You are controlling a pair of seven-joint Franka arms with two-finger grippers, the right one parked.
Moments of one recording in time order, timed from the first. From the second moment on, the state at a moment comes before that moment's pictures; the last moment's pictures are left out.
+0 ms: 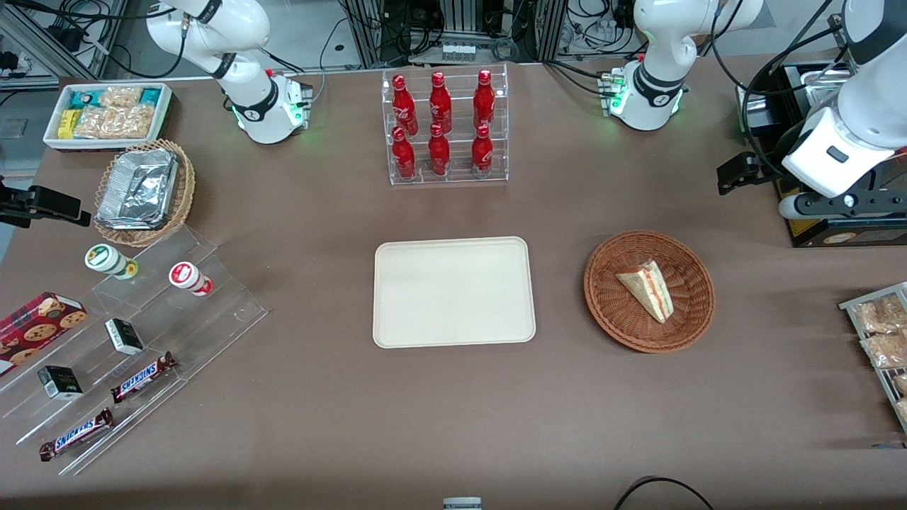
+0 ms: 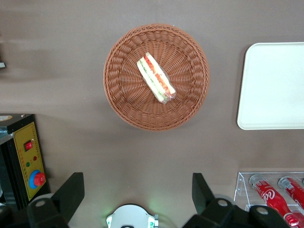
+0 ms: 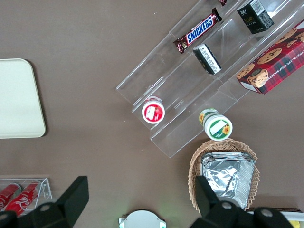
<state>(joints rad) 0.00 -0.01 -0.12 -1.60 -0.02 1.45 -0.14</state>
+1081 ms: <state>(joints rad) -0.01 0.06 -0.13 -1.98 0.00 1.92 -0.14</state>
